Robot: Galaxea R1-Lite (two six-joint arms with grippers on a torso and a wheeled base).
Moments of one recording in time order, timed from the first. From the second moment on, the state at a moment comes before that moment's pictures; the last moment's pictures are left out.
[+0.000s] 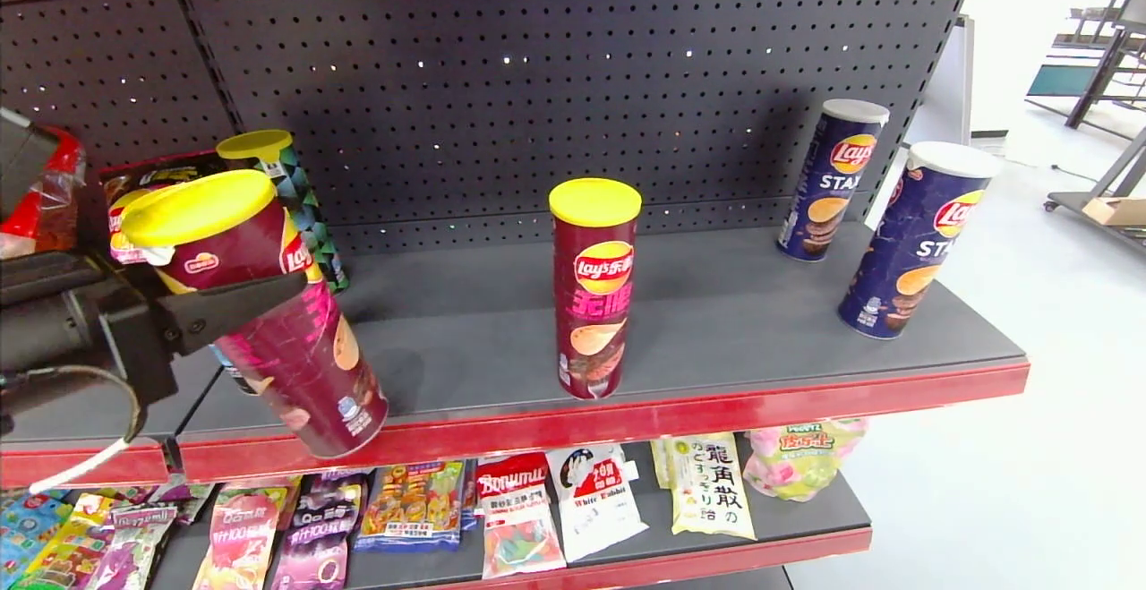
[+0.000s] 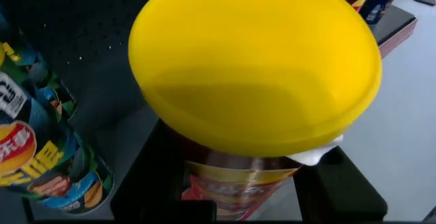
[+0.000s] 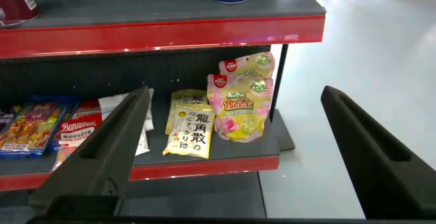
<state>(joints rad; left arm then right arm) -0.15 1.18 -0.69 -0.30 -0.44 0.03 0.00 0.00 0.00 0.00 0.02 0.00</state>
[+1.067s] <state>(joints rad) -0.30 1.82 -1.20 -0.52 -0.45 0.04 0.00 0.00 0.00 0.00 0.02 0.00</state>
